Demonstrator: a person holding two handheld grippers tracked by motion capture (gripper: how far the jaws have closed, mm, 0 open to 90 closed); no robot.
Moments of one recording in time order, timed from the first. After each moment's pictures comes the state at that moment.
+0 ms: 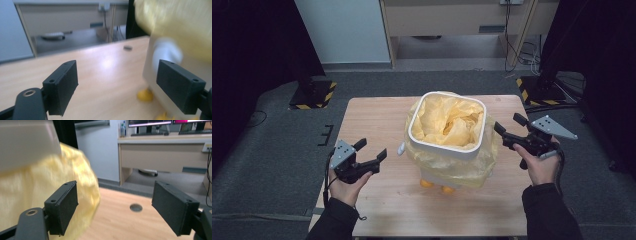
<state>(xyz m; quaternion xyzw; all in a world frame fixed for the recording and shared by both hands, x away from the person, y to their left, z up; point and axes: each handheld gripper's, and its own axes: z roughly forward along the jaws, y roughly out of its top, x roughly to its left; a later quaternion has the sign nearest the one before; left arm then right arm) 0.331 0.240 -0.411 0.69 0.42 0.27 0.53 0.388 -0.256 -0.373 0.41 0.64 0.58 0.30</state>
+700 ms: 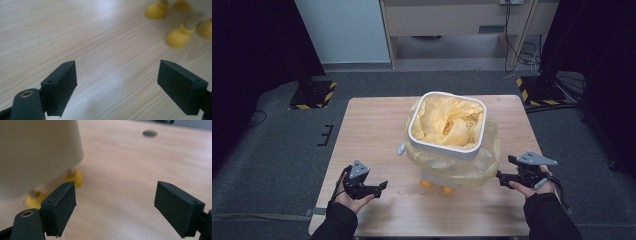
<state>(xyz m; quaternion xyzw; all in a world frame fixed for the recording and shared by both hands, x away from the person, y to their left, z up) 0.327 0.244 -0.477 0.81 0.43 0.18 0.35 0.348 -0.264 -0.465 0.44 0.75 0.45 0.20</state>
